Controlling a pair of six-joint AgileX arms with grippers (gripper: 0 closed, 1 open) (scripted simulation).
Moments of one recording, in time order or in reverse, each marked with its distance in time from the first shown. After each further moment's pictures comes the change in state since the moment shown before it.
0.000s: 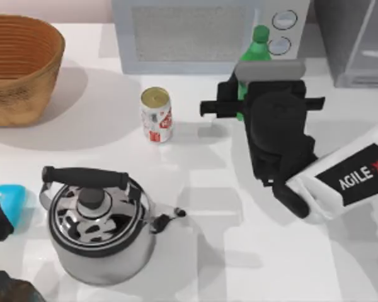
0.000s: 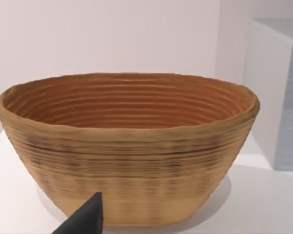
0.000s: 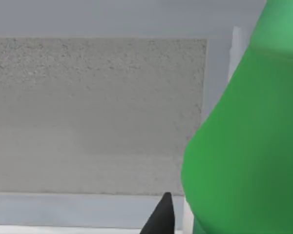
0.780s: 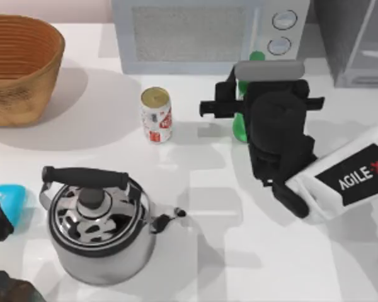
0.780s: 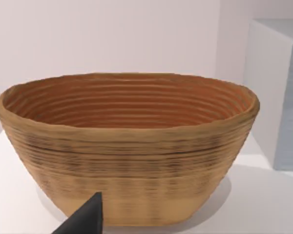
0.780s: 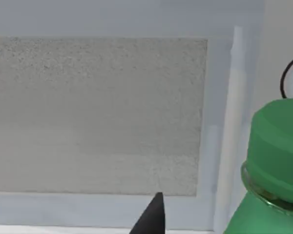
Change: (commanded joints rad) left arm 0.000 0.000 0.000 0.000 0.000 0.000; right arm 0.000 0.000 0.000 0.000 0.000 0.000
